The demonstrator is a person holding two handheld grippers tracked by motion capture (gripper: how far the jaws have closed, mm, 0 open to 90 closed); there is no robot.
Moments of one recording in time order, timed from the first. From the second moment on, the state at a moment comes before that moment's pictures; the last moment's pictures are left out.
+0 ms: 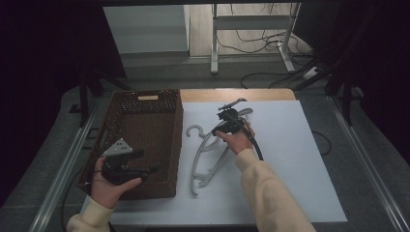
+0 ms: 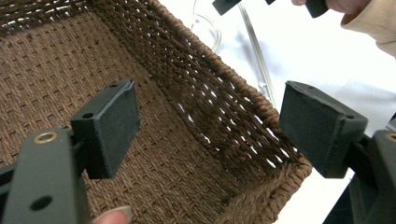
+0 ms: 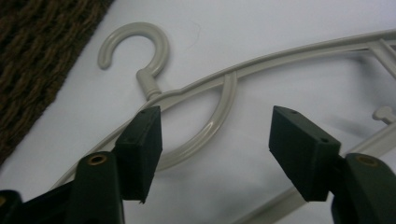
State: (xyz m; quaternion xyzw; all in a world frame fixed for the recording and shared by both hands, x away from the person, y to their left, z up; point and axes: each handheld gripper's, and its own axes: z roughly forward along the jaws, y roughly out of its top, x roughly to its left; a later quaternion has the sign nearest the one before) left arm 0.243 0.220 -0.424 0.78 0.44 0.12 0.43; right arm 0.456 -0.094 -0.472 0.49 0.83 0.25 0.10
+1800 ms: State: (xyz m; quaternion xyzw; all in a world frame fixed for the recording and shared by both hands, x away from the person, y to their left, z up) left arm 0.244 0.223 -0.429 0.78 0.44 0.11 0.42; right arm 0.479 -0.077 -0.498 0.55 0.80 0.19 0.13
